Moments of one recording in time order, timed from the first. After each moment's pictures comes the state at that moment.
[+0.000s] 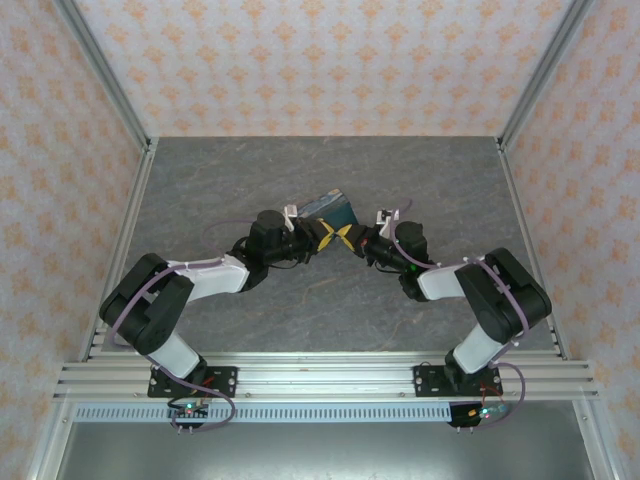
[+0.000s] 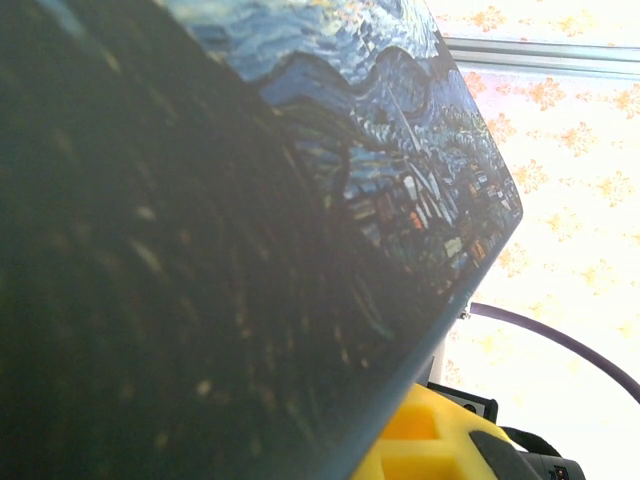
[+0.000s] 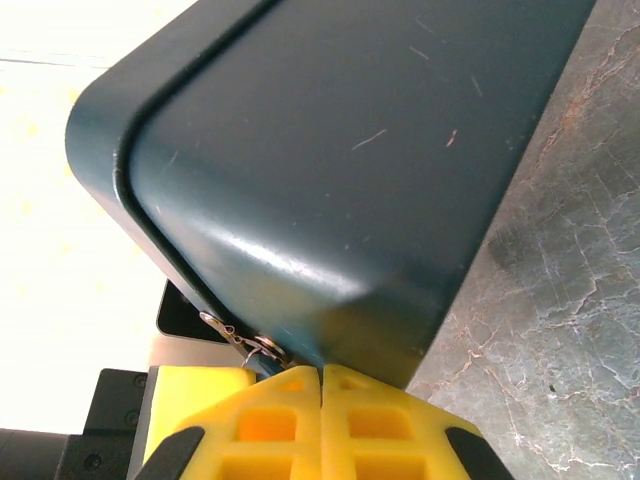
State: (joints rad) left arm -0.56 1.59 0.70 0.56 0.38 -1.51; right arm 0.47 1.63 0.49 0.94 -0.52 1.37
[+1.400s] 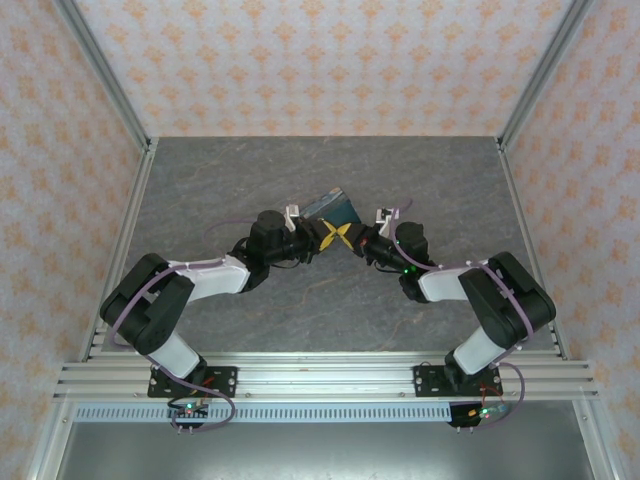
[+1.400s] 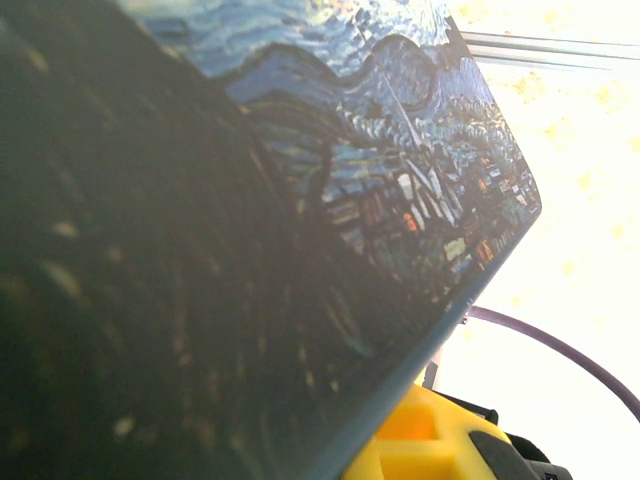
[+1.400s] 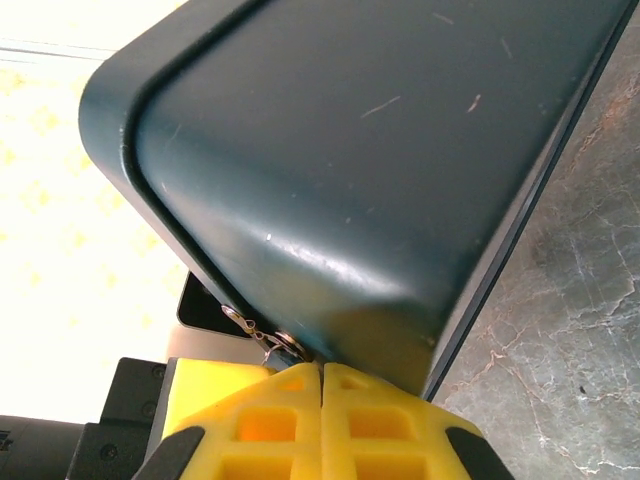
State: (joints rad) left arm -0.57 1.59 0.70 0.59 0.39 -1.55; right arm 0.49 1.59 0.49 0.95 -0.50 1.37
